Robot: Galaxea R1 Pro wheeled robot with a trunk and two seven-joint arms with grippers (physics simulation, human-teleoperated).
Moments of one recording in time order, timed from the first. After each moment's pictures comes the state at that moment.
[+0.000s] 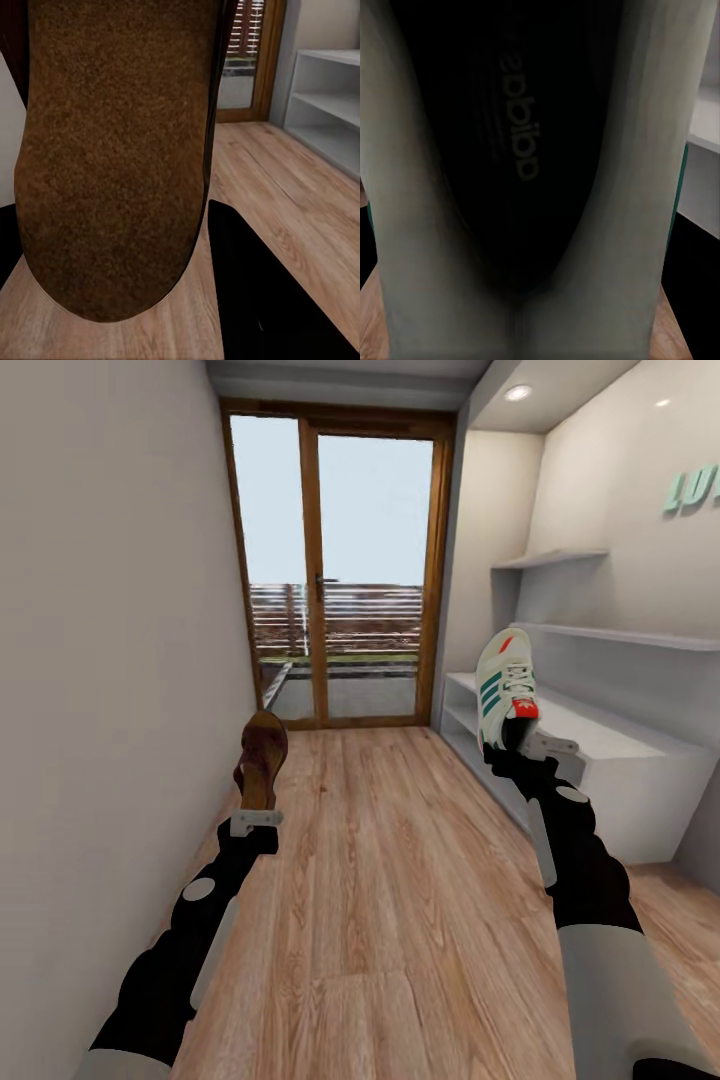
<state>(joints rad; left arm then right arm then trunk) -0.45 -0.04 -0.07 -1.31 0.00 0.25 0.01 -0.76 0.01 -0.18 -1.26 0.02 0.44 -0.01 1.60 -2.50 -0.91</state>
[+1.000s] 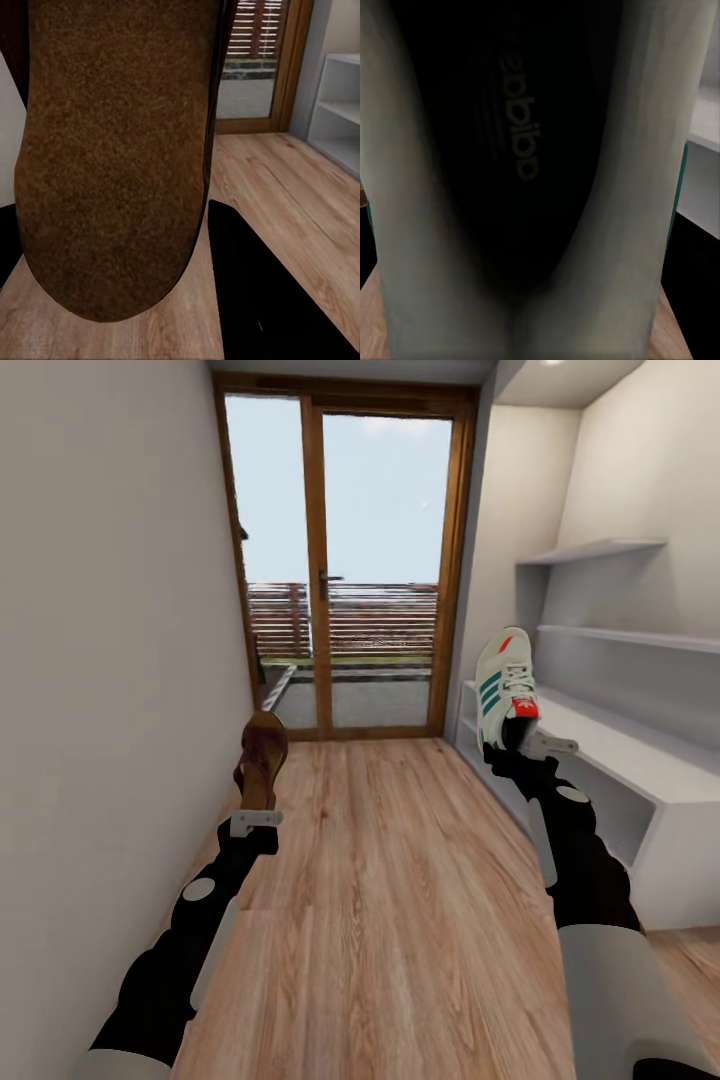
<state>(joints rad) -0.45 -0.04 -0.07 -1.31 0.00 0.25 0.01 -0.76 0.01 -0.18 -1.26 0.02 0.44 0.00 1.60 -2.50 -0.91</state>
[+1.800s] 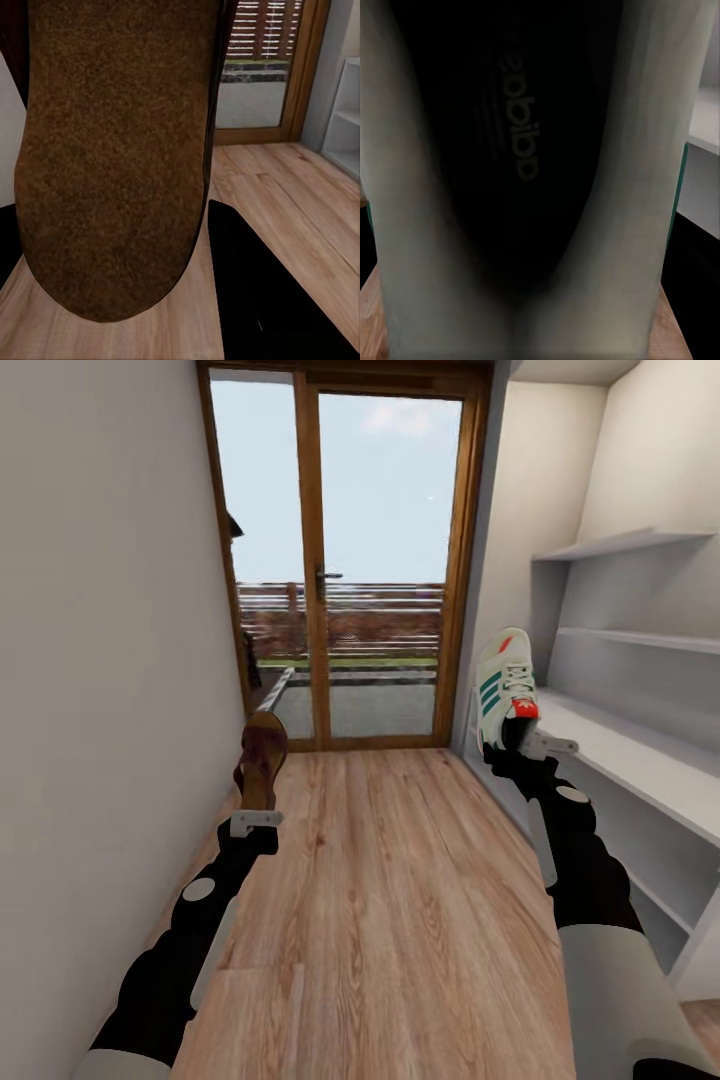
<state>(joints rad) -0.45 -0.04 -0.07 -1.31 0.00 0.25 0.01 -0.76 0.01 -0.18 -1.26 0.02 0.44 0.00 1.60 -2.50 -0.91</state>
